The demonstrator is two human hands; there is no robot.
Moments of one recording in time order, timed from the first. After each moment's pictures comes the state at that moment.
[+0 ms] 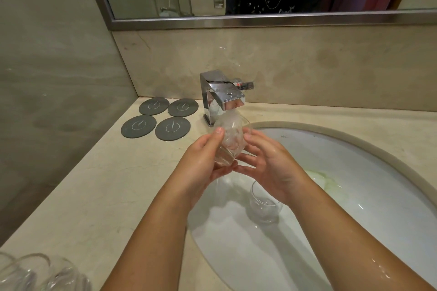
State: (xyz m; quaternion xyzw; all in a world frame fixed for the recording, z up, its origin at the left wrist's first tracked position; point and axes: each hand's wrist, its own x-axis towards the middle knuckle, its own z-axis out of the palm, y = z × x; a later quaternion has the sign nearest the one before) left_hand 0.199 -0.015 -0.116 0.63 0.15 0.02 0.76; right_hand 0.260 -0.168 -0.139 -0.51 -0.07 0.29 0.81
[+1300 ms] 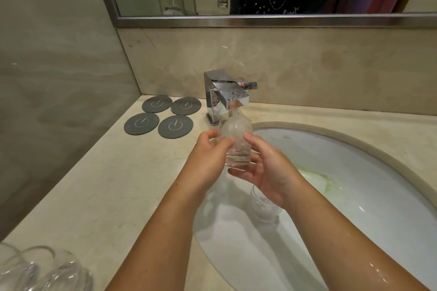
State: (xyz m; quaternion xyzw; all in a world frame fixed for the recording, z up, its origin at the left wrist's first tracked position) left_hand 0.202 -0.024 -0.114 0.73 0.21 0.04 0.65; right_hand 0.253 -0.161 -0.140 -0.54 -0.02 0.29 0.79
